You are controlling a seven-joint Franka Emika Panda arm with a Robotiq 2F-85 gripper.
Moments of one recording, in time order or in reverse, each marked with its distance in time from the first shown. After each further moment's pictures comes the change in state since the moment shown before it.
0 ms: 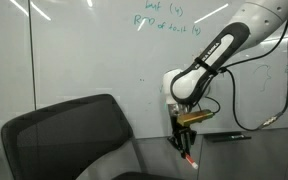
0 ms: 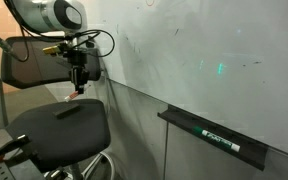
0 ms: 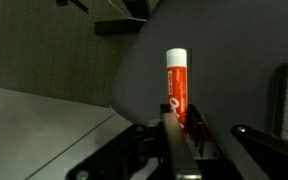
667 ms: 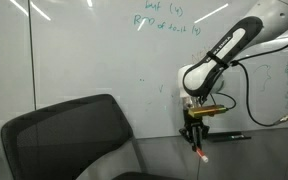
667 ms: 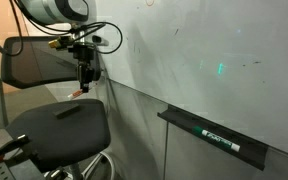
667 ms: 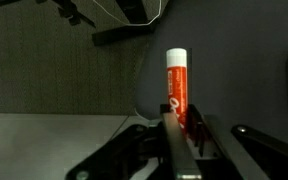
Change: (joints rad) arm -0.120 -0.110 -0.002 -0.082 0.051 -0.008 -0.002
